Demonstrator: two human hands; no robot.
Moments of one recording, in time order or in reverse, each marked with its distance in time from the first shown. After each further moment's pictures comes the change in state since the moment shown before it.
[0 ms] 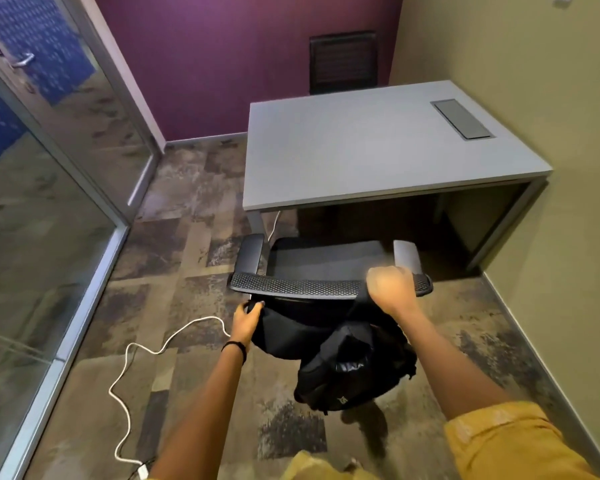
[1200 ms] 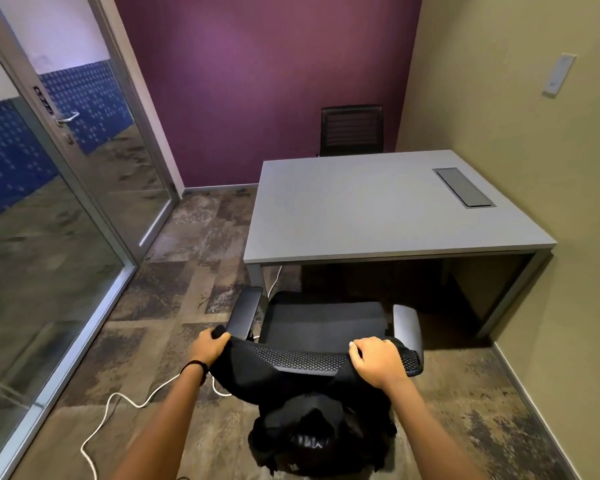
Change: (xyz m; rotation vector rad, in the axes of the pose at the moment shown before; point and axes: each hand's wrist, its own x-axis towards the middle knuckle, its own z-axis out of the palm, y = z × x) left_hand 0.033 0.076 -0.031 0.468 0.113 0.067; right_hand 0.016 0.000 -0.018 0.086 -0.199 -0.117
